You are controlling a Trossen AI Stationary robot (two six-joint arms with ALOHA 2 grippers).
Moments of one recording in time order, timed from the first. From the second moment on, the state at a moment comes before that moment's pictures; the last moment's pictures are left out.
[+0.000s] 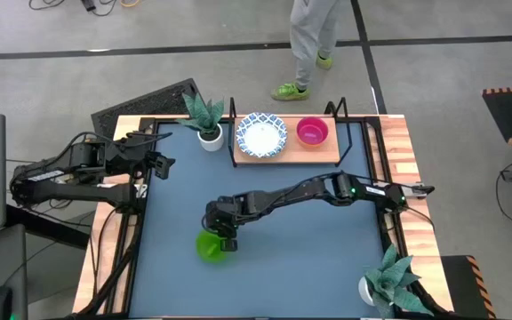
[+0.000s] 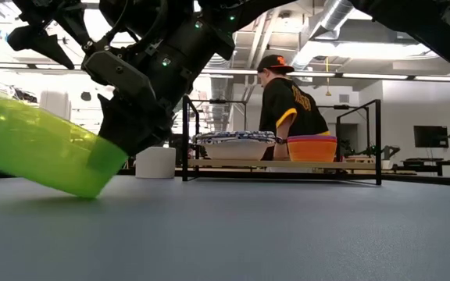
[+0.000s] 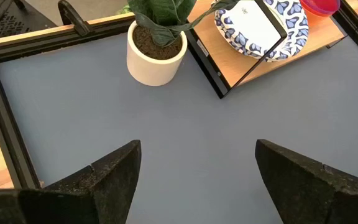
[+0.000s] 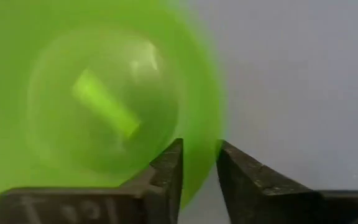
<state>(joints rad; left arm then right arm) 0.17 0.66 0.94 -1.08 -0.41 -0.83 0.13 2.48 2.10 -0.55 -0.09 0.08</state>
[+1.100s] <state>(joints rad) 0.17 0.66 0.94 -1.08 -0.41 -0.86 -0.60 1.81 2.11 -1.12 -0.05 -0.19</state>
